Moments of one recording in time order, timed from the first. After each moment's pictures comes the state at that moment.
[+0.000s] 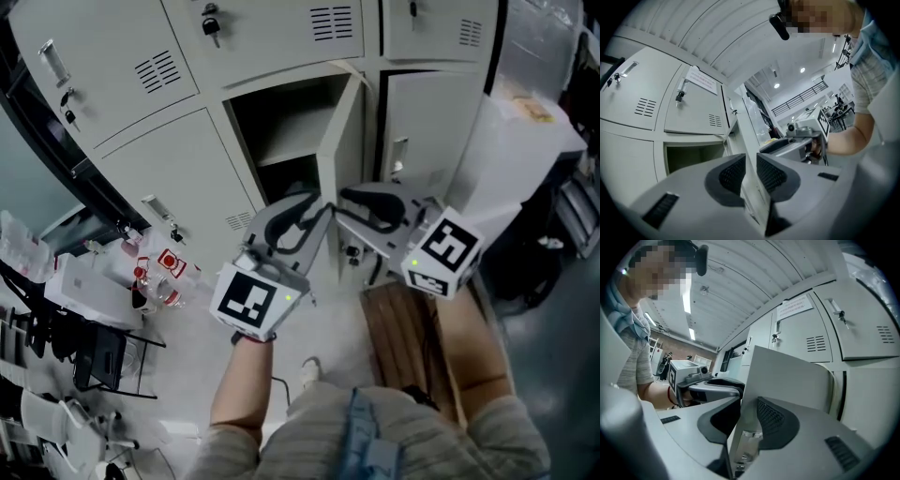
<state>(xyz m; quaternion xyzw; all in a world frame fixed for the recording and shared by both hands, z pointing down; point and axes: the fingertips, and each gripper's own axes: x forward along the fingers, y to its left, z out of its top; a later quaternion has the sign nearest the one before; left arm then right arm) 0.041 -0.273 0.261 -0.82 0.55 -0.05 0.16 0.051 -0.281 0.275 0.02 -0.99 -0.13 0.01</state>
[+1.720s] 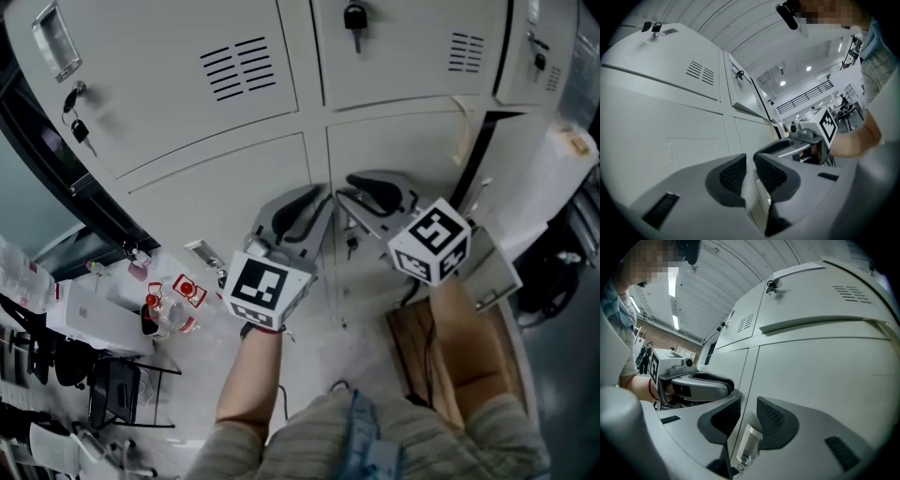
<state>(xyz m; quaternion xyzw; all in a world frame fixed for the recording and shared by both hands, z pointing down) -0.177 -0.343 0.269 -0.81 0.57 -0.06 0.15 -0.163 -0.374 0.288 0.12 -0.98 -0.12 0.03</state>
